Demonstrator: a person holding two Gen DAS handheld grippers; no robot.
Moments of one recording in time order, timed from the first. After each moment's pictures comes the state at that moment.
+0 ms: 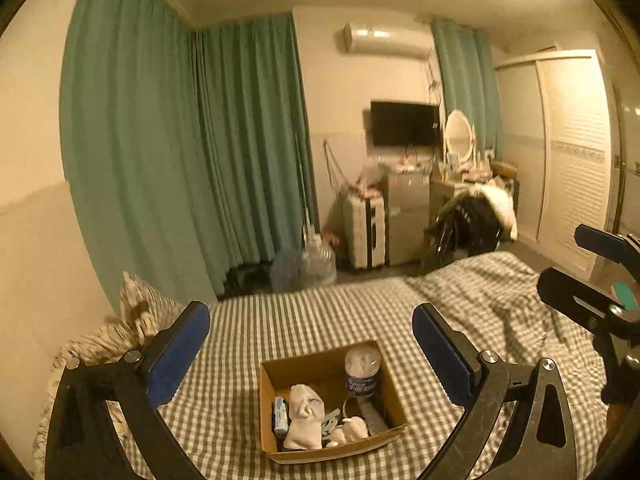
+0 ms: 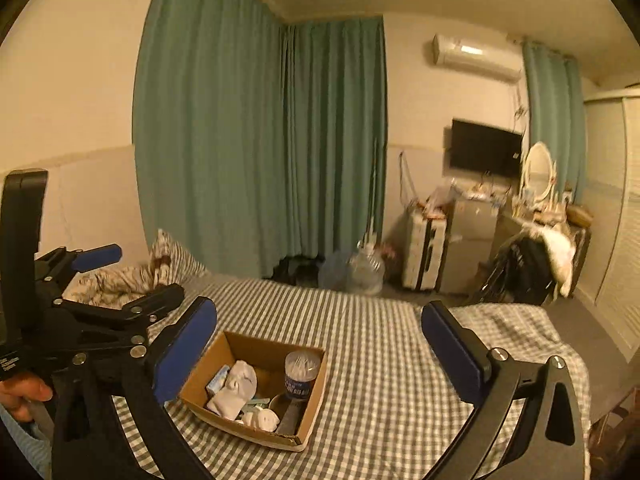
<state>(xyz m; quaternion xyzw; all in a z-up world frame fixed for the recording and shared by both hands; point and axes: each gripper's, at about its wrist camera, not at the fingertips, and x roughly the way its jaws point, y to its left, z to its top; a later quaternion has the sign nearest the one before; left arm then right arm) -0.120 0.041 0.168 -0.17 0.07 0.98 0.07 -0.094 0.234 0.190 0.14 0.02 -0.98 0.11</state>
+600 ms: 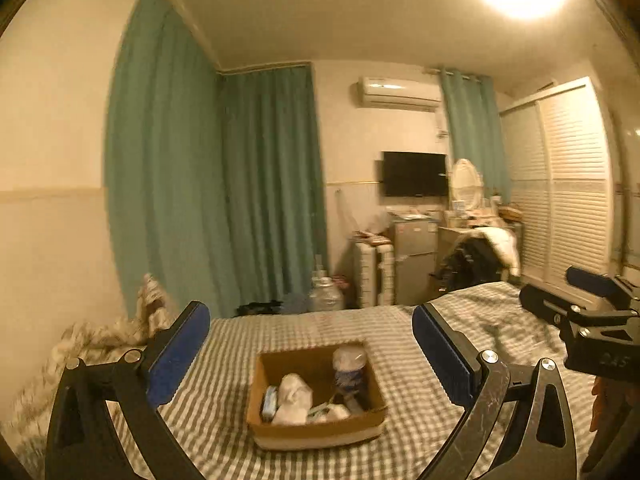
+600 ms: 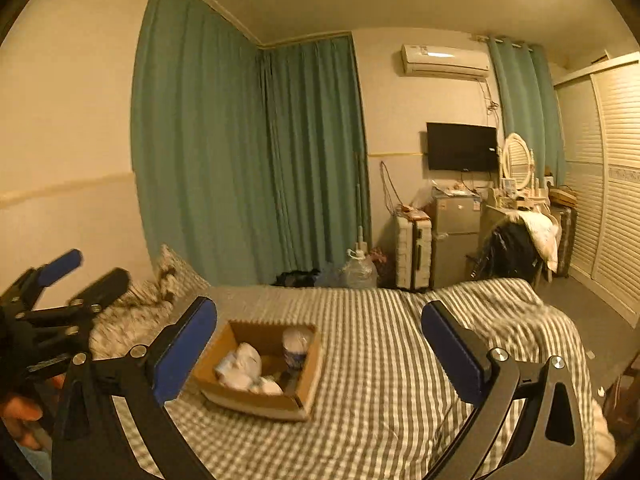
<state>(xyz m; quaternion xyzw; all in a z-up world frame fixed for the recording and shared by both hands) -0.018 0.048 0.079 -0.07 0.04 1.00 0.02 -0.011 0.278 0.120 0.11 -0.03 -0.99 0.08</state>
